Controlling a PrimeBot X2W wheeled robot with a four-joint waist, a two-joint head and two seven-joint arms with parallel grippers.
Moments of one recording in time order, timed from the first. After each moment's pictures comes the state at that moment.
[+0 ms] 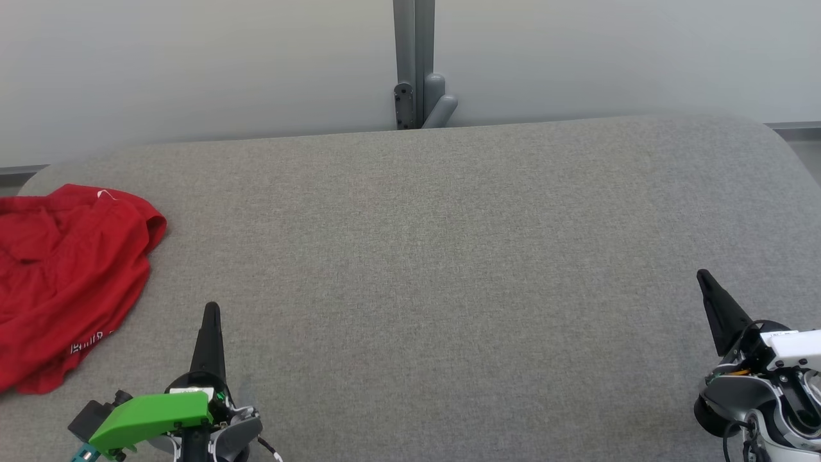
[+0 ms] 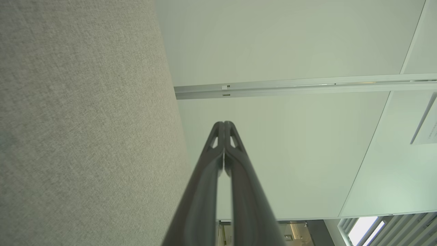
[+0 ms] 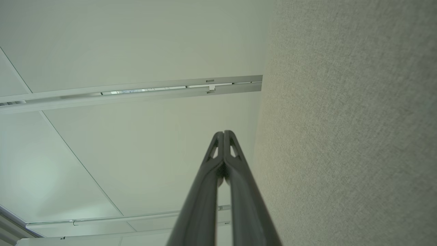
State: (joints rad) left arm -0.06 0.05 -0.09 0.19 -1.63 -0.13 -0.13; right arm -0.17 -0.05 -0.33 0.32 1.57 0.13 0.35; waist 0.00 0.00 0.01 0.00
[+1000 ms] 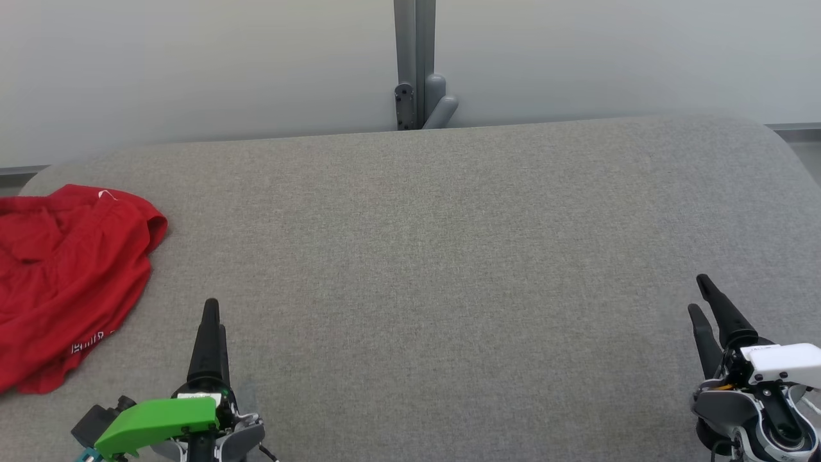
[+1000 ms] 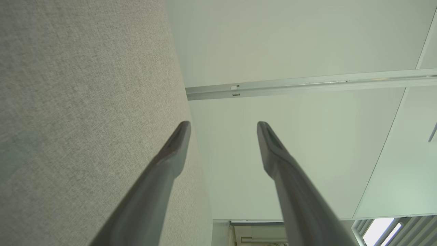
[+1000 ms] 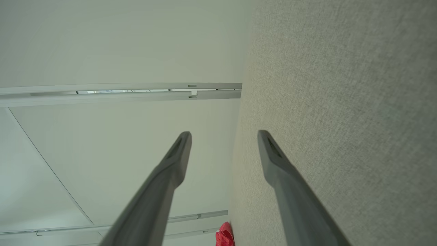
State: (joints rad) left arm -0.05 0.05 -0.11 0.22 -1.60 -0.13 -0.14; right arm -0.13 -0.05 -0.28 0.32 1.50 0.13 0.26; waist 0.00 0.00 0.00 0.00
